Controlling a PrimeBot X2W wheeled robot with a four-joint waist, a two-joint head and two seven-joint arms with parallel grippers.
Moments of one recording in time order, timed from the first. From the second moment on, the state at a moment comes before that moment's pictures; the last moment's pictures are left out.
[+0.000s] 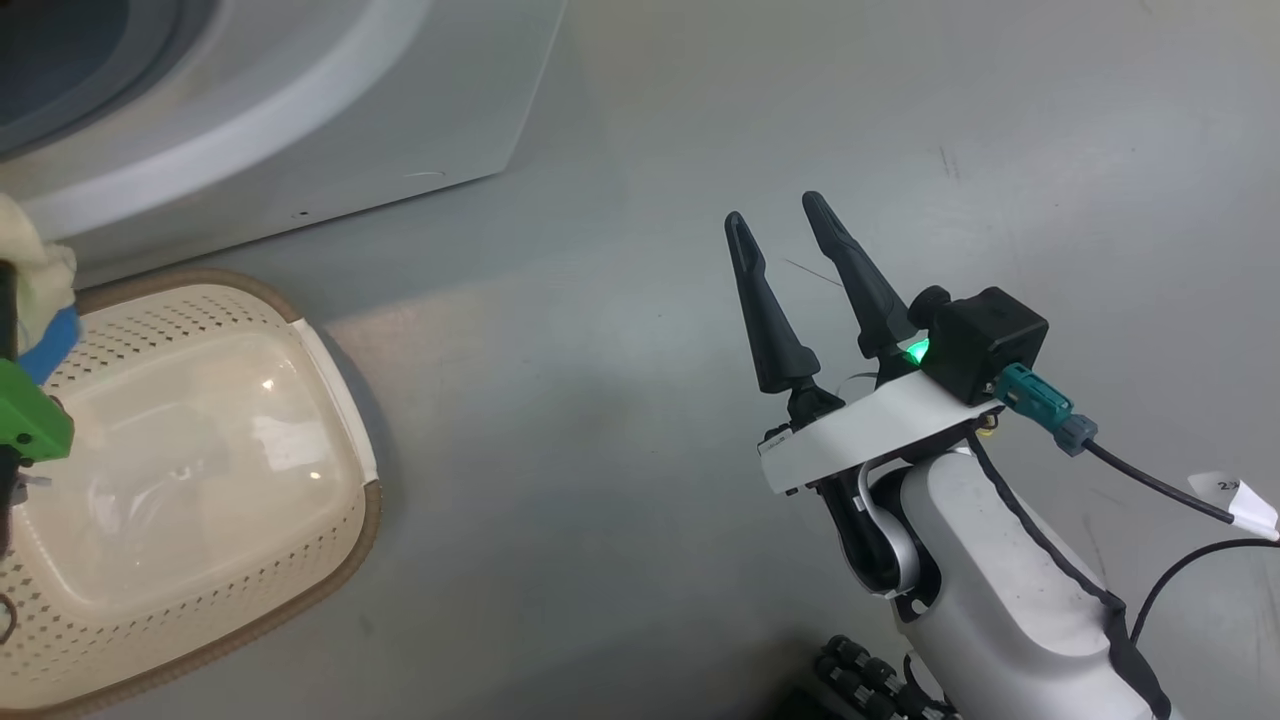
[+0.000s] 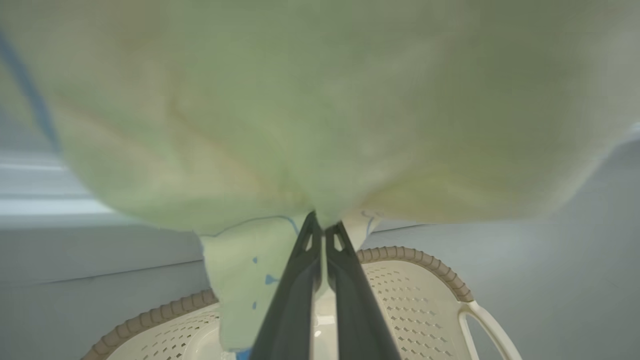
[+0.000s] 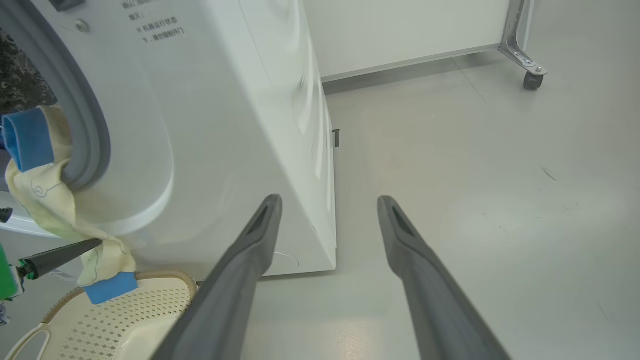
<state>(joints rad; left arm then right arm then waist) -0.72 0.53 -0.46 0.68 -0.75 -0.13 -0.02 -0.44 -0.06 0.55 0.13 0.50 -0.04 -0.25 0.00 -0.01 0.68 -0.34</state>
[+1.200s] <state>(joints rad) -0.78 0.68 -0.53 0.35 -0.83 -0.13 -0.16 -0.43 -0.06 0.54 0.15 0.51 -0.02 -0.25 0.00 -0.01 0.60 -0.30</state>
